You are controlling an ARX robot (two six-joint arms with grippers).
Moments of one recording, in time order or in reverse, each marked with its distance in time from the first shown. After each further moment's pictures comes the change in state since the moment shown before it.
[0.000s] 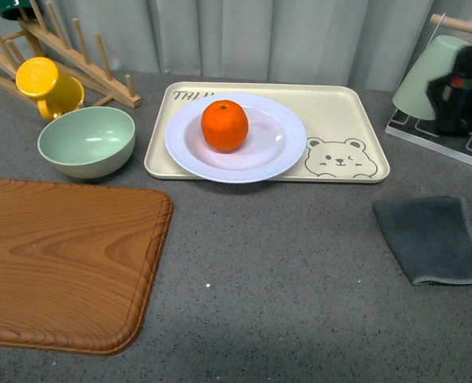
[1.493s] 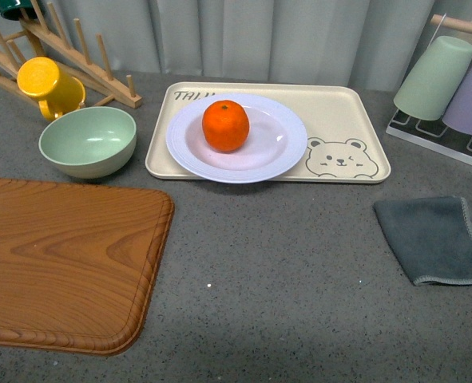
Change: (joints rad) left arm 0.000 -0.002 0.000 -0.001 -0.002 0.000; right arm -0.132 -1.311 -0.504 -0.452 0.003 -0.097
